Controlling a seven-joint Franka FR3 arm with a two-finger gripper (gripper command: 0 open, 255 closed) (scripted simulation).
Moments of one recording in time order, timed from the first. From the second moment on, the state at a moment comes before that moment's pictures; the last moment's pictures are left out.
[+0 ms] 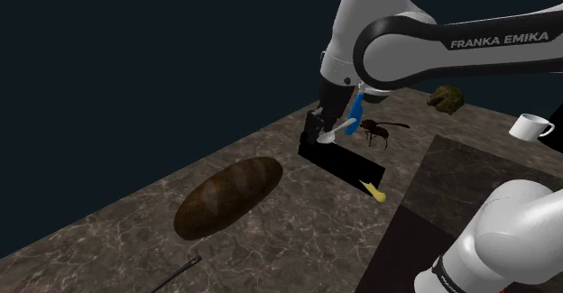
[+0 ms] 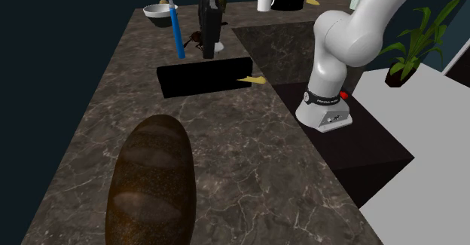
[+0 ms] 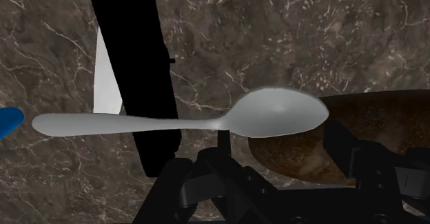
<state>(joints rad) -0.06 -0.55 0.32 -2.35 0.11 1.97 0.13</state>
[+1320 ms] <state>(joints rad) -0.24 -0.47 -0.08 -2.31 -0.02 2.00 -0.37</state>
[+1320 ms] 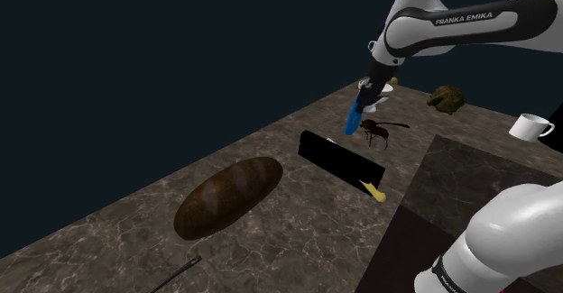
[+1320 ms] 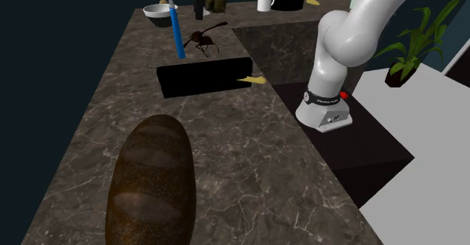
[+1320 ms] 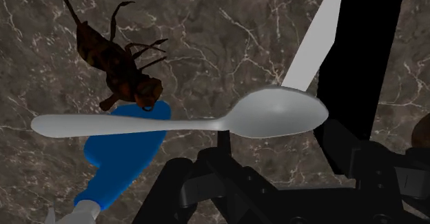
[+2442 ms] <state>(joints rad) -0.34 -0.07 -0.37 -1.92 0.06 1.99 -0.80</state>
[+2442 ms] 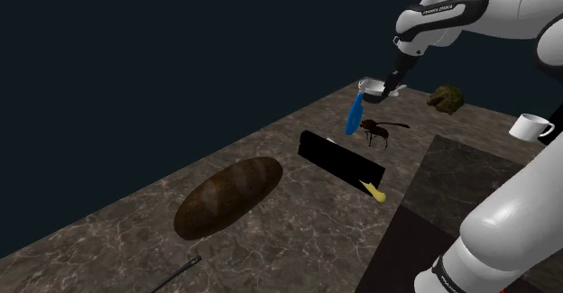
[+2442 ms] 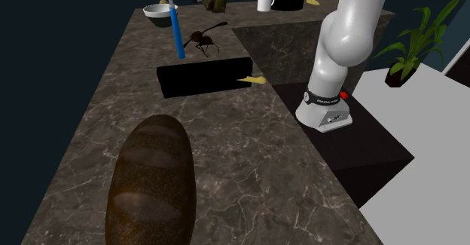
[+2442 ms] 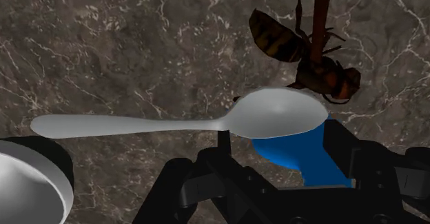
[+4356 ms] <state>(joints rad) -0.67 0.61 -0.44 -1.16 0.38 1.82 -1.16</state>
